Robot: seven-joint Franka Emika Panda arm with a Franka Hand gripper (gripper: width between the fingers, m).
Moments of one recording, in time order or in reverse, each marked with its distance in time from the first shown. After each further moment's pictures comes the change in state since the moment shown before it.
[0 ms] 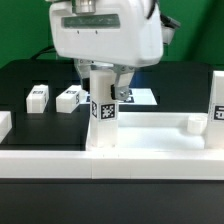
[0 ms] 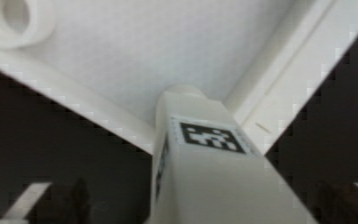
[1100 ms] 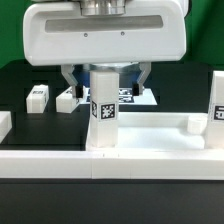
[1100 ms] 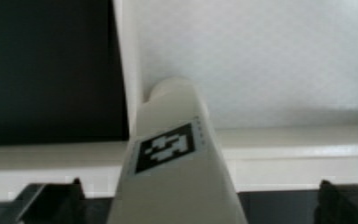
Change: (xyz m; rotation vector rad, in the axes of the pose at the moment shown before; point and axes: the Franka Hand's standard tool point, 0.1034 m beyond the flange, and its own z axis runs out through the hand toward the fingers) arm -0.002 -0.004 0.001 -0.037 0.005 -0.901
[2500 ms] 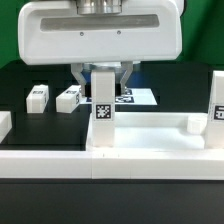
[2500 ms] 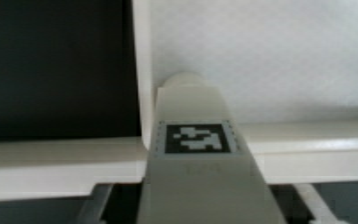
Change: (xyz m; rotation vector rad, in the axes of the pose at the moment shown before) arm 0.001 0.005 0.000 0.007 0.008 0.139
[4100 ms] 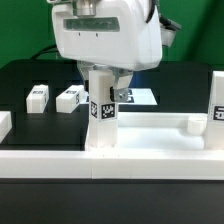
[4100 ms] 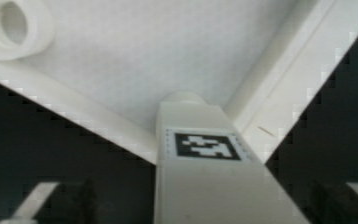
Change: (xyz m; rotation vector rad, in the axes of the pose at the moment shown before) arm -0.001 -0.001 0.001 0.018 -0.024 0.804
